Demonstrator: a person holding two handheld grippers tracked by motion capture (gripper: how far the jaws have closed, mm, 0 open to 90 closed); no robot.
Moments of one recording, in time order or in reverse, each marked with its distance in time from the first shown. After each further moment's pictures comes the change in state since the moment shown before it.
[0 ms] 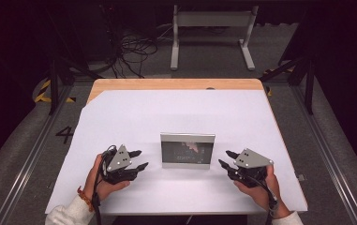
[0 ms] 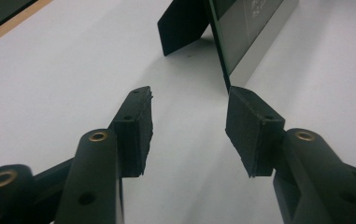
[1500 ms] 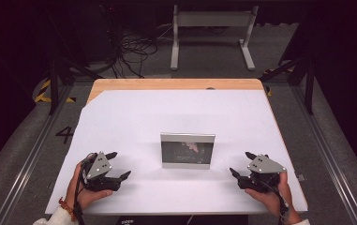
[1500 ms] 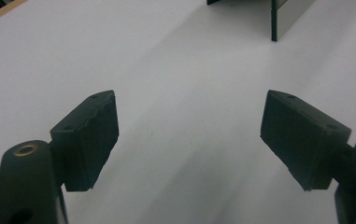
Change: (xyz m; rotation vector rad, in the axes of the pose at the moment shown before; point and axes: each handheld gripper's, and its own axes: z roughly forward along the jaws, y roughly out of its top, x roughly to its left) left arm 0.014 -0.052 -0.029 0.023 0.099 -0.088; right arm -0.016 -0.041 -0.011 0.034 -0.078 0.053
